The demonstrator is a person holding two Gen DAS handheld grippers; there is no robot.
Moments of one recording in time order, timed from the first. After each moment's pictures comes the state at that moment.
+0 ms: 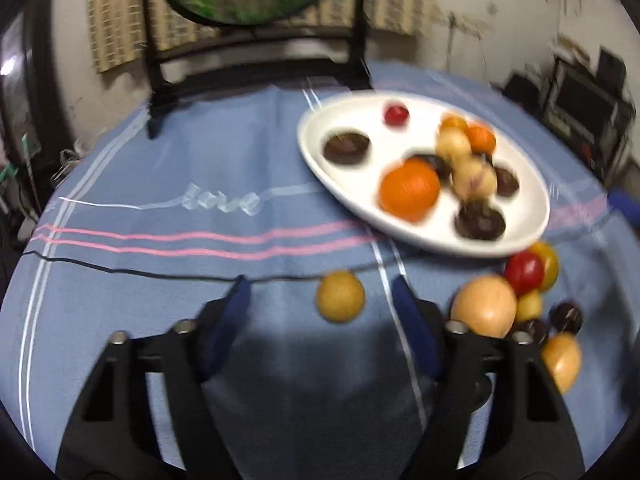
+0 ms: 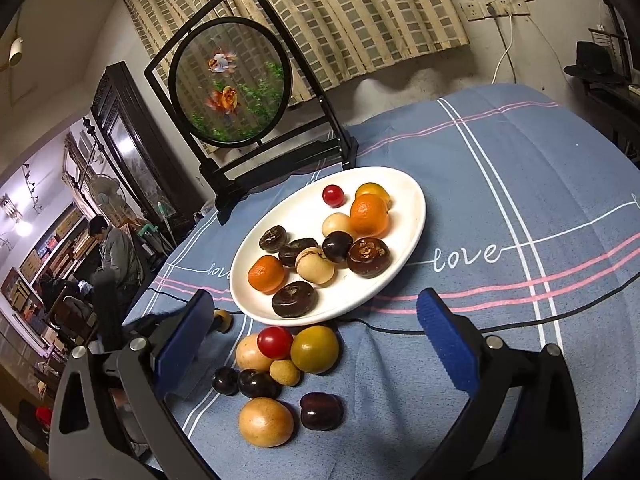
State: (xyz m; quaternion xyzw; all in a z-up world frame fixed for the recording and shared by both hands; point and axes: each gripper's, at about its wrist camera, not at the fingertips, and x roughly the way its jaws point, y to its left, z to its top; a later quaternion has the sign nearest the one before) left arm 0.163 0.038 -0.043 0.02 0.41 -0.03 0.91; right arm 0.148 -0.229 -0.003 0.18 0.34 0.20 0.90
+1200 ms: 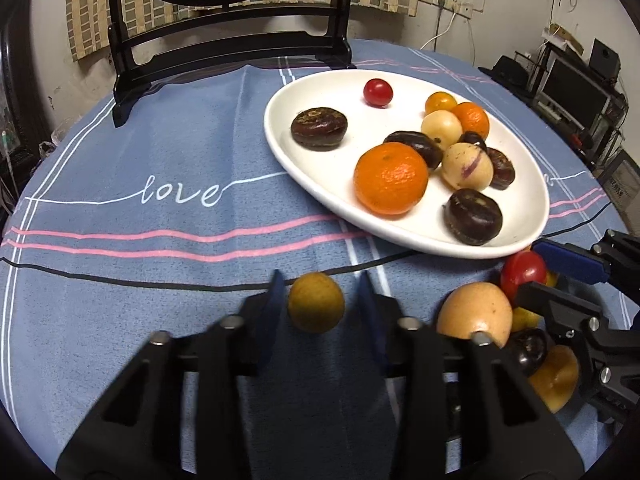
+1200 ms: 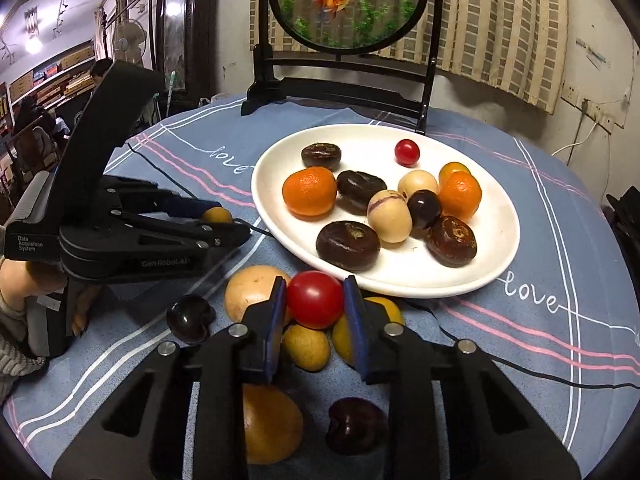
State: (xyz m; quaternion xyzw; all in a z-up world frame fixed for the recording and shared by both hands) left arm 0.181 0.033 -0.050 0.00 0.43 -0.06 0.90; right arm 0.153 -0.110 -0.045 -0.10 0.36 0.23 0.90
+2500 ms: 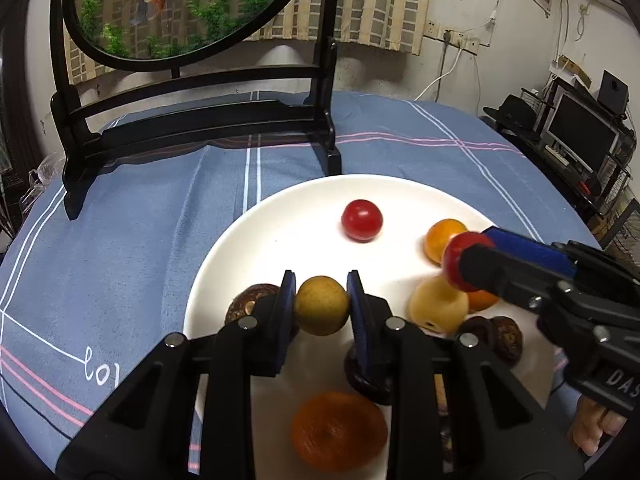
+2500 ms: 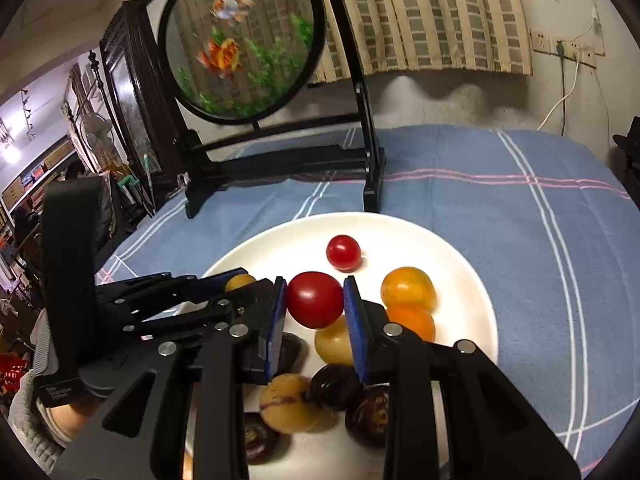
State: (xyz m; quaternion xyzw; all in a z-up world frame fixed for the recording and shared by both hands) left arm 0.305 -0.008 -0.017 -0.02 0.38 -0.06 0.92; right arm 0.298 -0.158 -0.018 0.06 0.36 0.22 0.90
